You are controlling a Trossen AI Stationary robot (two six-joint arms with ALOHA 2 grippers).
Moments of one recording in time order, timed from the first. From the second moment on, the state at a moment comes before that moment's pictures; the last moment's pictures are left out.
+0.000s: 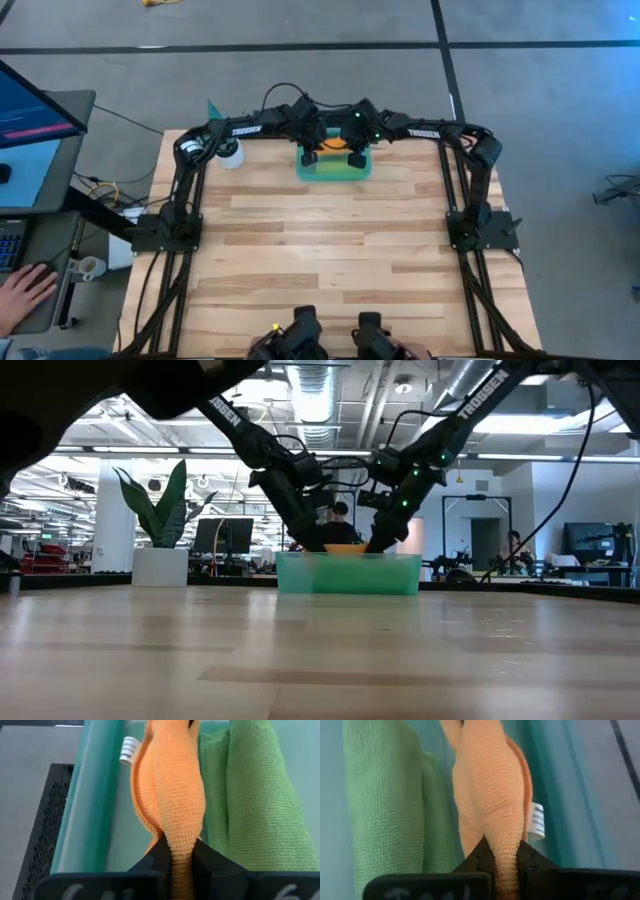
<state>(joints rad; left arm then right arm) 0.68 2.13 1.60 -0.43 0.29 0.54 -0.70 1.93 1.28 -0.31 -0.20 -0.63</state>
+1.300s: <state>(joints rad) 0.72 2.12 1.78 -0.68 0.16 0.58 -0.65 1.94 1.31 -0.42 0.02 -0.57</state>
